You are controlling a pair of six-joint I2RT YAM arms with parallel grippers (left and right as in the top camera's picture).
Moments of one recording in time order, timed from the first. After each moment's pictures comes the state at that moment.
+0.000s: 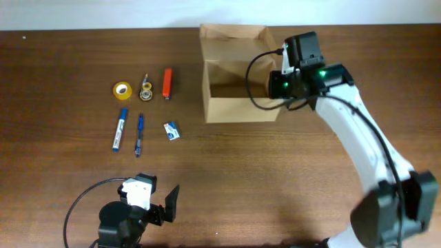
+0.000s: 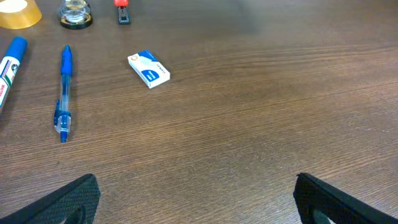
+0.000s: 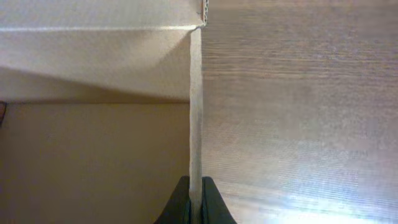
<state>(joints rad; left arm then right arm) -0.13 0.01 0.18 -0.69 0.23 -0.05 0.28 1.73 1.54 -0.84 -0.03 0.25</state>
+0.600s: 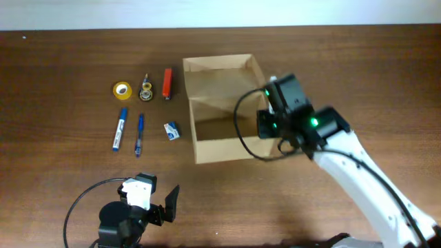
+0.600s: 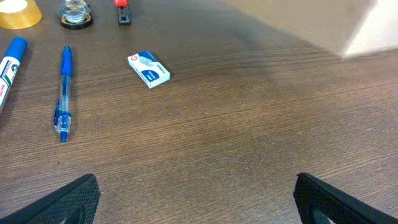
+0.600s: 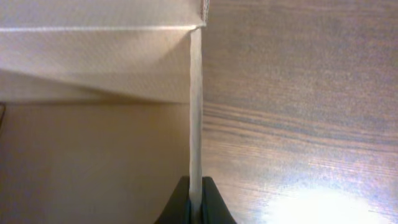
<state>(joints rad) -0.13 0.01 0.18 -0.69 0.23 -0.05 0.47 1.41 1.21 -0.82 0.07 0.37</state>
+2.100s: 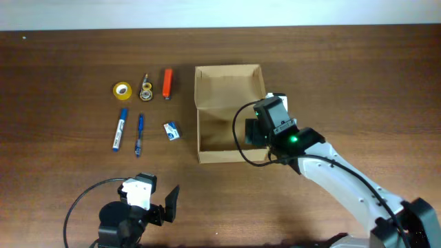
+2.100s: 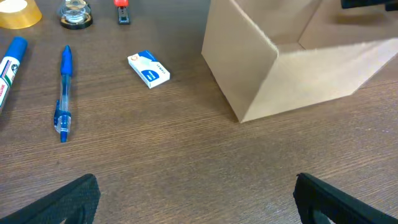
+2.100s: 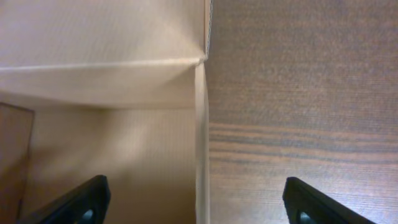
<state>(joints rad) -0.13 0.01 0.18 -0.69 0.23 -0.05 0.50 1.49 0.95 -0.46 0.19 0.46</state>
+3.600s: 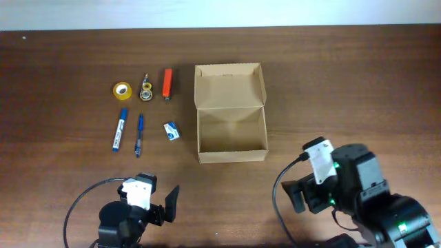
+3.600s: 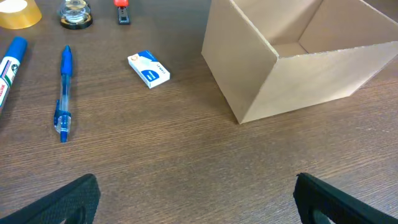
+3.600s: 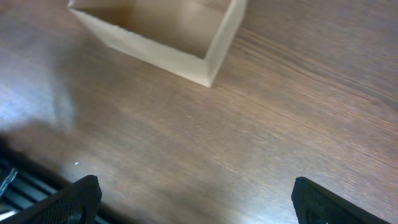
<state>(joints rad) -0.13 0.01 0.18 -0.69 0.23 -0.05 0.33 0.79 1.00 -1.19 -0.16 -0.03</state>
